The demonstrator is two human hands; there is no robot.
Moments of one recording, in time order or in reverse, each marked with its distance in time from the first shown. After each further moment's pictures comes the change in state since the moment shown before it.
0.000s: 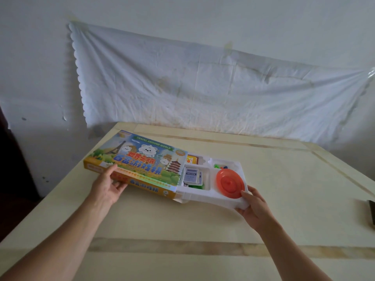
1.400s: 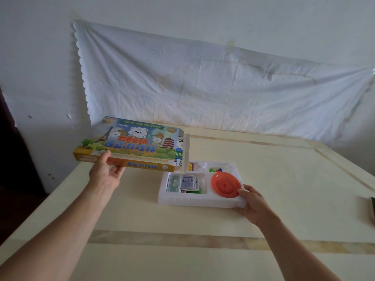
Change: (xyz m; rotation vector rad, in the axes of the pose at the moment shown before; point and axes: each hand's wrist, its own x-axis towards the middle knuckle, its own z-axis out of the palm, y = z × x) left_hand -0.003 0.024 0.009 -0.163 0.013 0.128; right_hand -0.009 0.000 0.016 -0.143 0.057 0.089
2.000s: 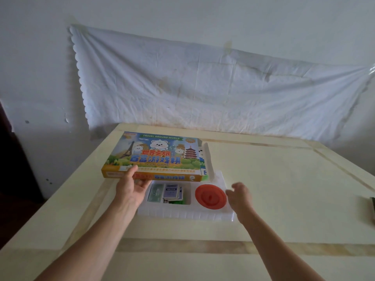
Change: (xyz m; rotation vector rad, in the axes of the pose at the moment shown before) left_hand -0.032 -0.062 0.014 -0.029 -0.128 -0.128; right_hand -0.007 0.002 0.048 -0.912 0.313 -0.305
